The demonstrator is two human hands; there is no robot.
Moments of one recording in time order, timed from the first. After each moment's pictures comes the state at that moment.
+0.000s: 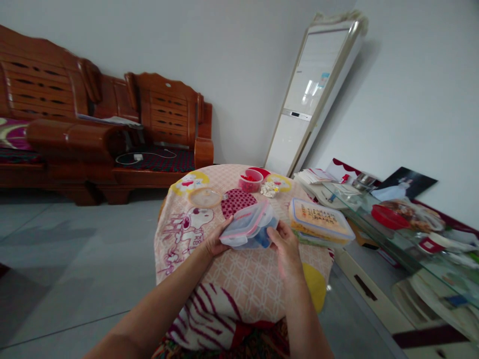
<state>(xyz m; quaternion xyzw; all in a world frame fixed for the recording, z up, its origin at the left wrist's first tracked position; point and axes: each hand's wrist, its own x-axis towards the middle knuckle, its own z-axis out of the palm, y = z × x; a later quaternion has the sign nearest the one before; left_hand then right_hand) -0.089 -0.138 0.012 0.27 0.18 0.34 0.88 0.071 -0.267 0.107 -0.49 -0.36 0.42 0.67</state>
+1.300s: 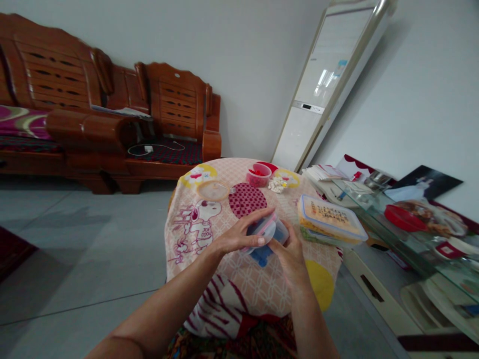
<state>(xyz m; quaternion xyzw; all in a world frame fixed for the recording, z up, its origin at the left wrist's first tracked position) -0.093 -0.190 0.096 0.71 0.10 0.38 0.58 0.060 -0.282 0.098 -0.53 -0.44 0.36 0.63</state>
